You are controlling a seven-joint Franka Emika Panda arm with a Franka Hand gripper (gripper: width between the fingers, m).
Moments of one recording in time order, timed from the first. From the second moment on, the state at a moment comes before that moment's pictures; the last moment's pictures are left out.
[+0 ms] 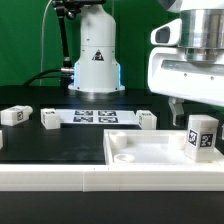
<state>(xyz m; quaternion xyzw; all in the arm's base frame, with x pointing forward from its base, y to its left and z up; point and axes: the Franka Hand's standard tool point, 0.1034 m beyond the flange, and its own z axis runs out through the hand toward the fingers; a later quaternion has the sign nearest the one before) 0.626 0.120 0.073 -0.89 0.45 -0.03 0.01</state>
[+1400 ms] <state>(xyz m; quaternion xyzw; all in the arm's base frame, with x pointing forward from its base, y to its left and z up) 0.629 0.122 0.074 -1.00 0.03 -0.04 -0.01</state>
